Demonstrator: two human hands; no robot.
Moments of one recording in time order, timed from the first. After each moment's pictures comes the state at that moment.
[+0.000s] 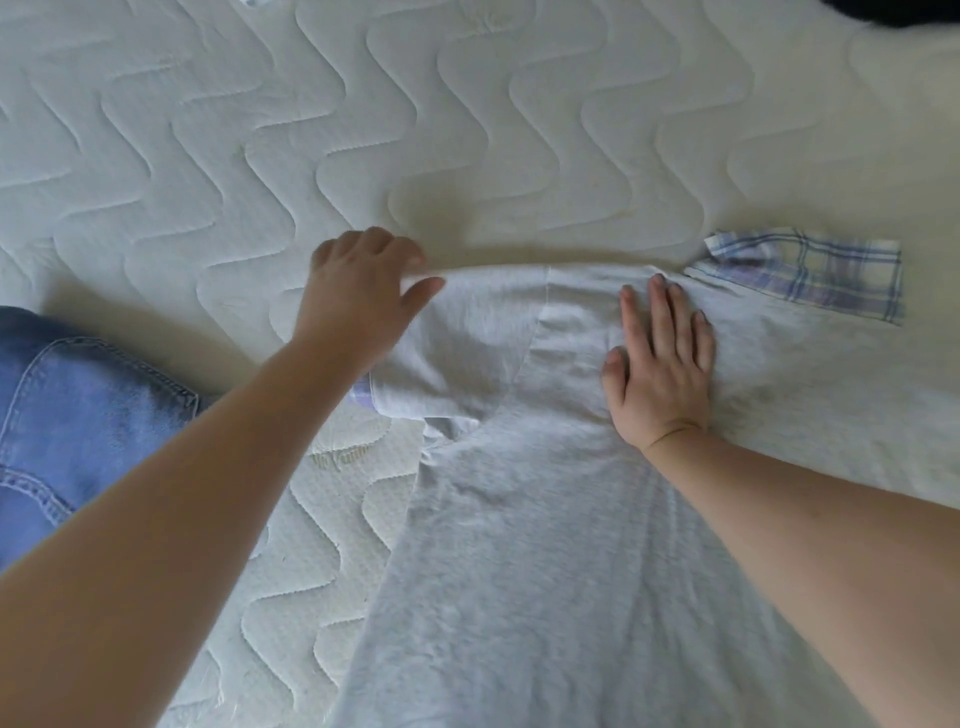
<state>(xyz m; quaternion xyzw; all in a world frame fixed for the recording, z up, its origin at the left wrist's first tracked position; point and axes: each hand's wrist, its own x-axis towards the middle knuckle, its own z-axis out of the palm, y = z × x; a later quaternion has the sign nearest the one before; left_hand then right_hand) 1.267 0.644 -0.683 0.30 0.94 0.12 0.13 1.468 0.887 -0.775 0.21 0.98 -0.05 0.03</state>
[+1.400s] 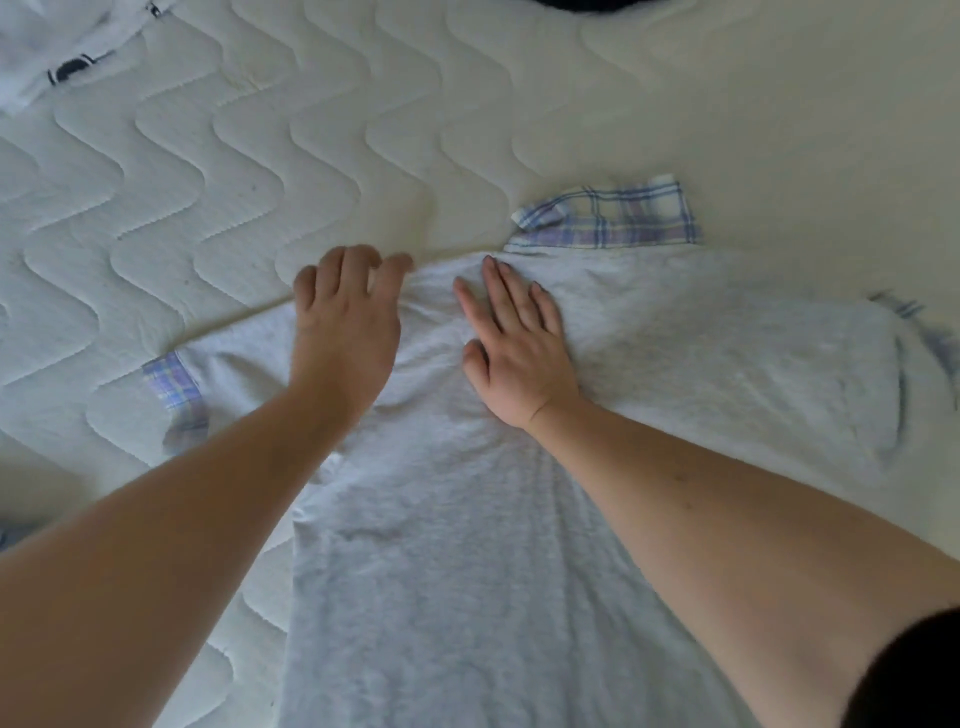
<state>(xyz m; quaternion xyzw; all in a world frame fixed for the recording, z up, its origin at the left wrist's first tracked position) 1.333 0.752 -0.715 0.45 0.89 0.06 -0.05 1.468 0.885 -0.769 0.20 0.98 -0.06 0.03</state>
